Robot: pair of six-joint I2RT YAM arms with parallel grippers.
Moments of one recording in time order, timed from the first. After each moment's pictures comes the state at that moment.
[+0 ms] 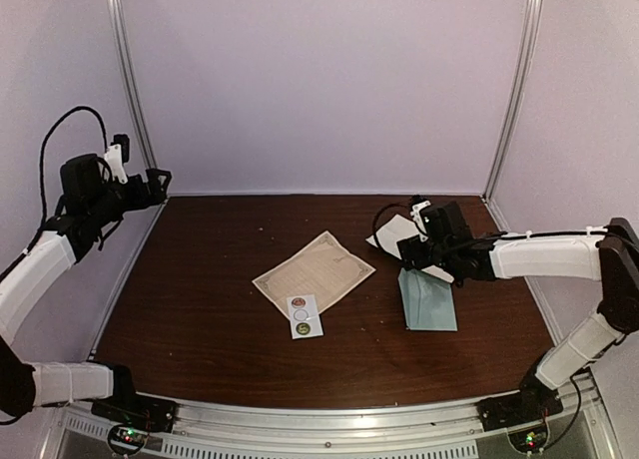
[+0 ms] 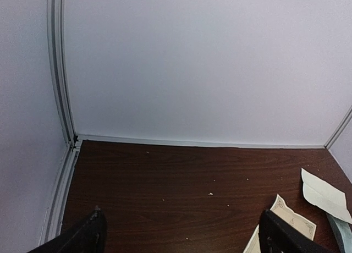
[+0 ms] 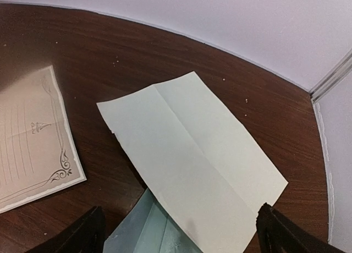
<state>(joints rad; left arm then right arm) -0.02 1.07 0.90 -0.06 0.19 -0.18 0.63 1.45 0.84 -0.01 0.49 0.09</state>
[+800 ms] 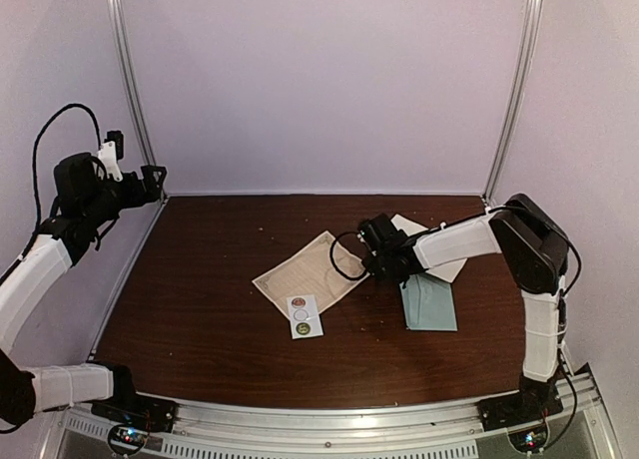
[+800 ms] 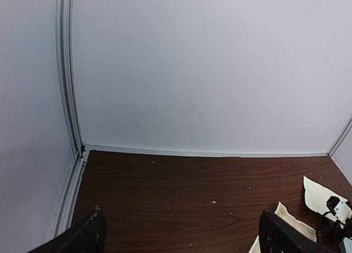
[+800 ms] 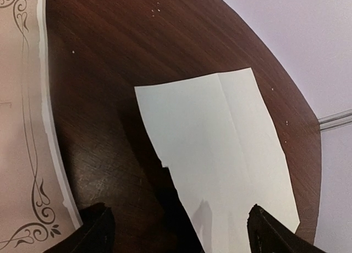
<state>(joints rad) -0.02 1.01 0.90 -0.05 0.16 -0.17 0.71 2.04 1.24 -0.07 0.64 -0.12</state>
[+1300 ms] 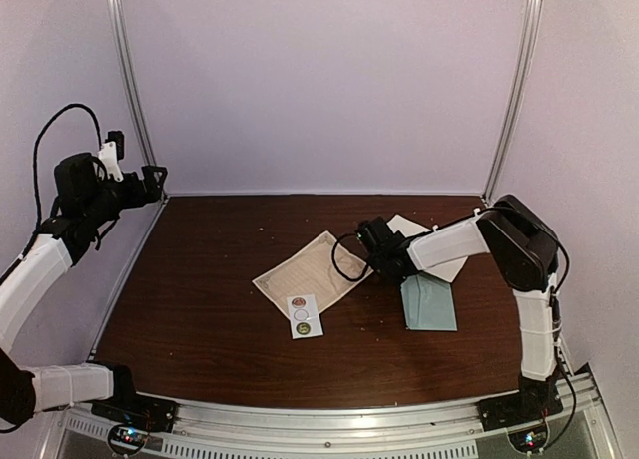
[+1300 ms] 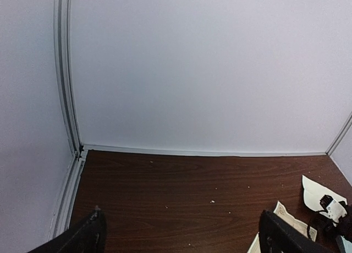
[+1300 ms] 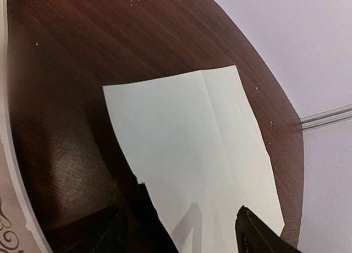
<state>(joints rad) -0.02 1.02 0.90 -0.05 0.17 -0.17 0.70 2.12 1.28 -0.03 0.75 -0.18</state>
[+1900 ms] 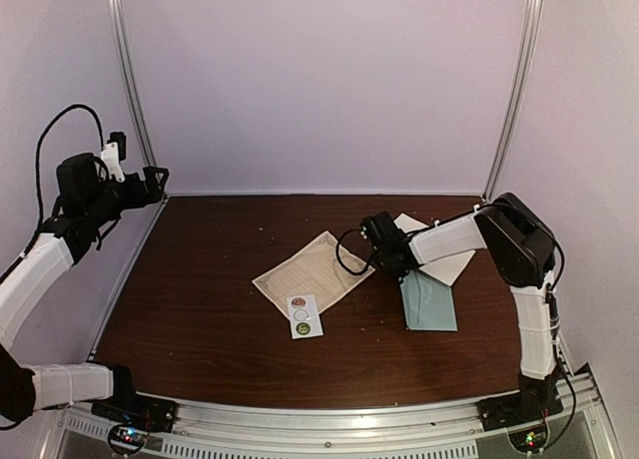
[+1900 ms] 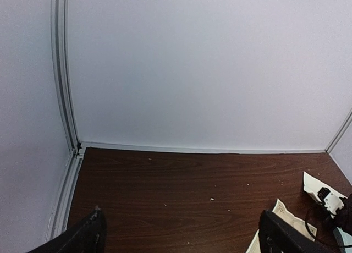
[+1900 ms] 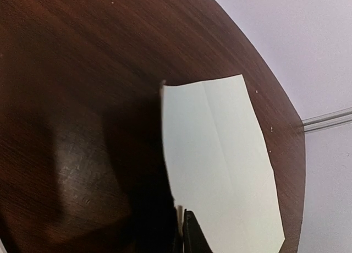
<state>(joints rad) -0.02 1.03 0.90 -0.05 0.18 -0.17 0.64 2.16 1.33 -0.02 0.71 -0.22</state>
